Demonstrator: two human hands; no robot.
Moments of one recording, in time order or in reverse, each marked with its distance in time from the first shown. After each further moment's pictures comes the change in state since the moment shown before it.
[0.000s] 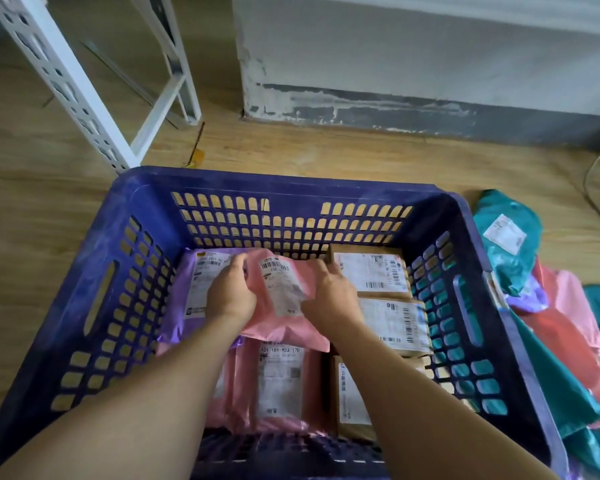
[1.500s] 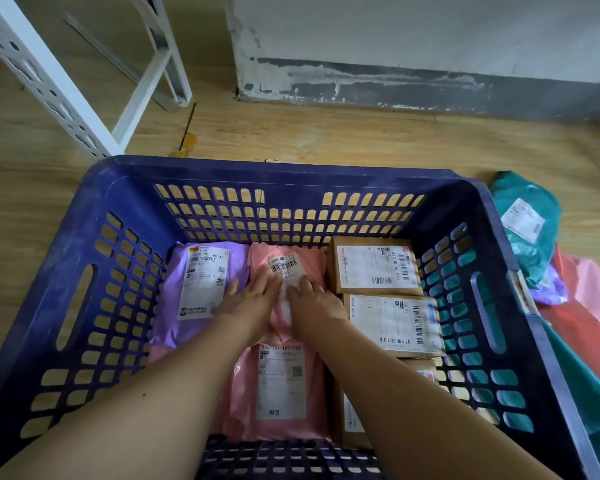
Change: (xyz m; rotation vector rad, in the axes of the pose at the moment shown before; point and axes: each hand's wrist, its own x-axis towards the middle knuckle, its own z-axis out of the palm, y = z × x) left_hand 0.006 -0.006 0.024 0.679 -0.558 0.417; right_hand 0.032 0.007 0.051 -0.517 -0.321 -0.159
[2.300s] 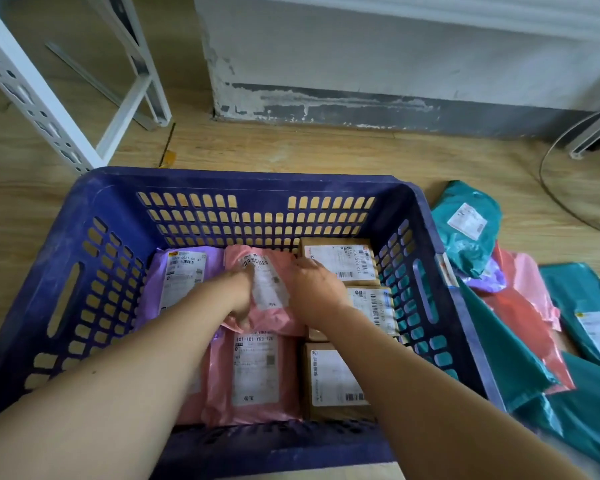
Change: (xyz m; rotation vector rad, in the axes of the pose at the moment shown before) left_hand -0.015 0.027 -0.045 -0.157 -0.179 -0.223; right_hand -0.065 0.030 -0.042 0.209 0.301 0.019
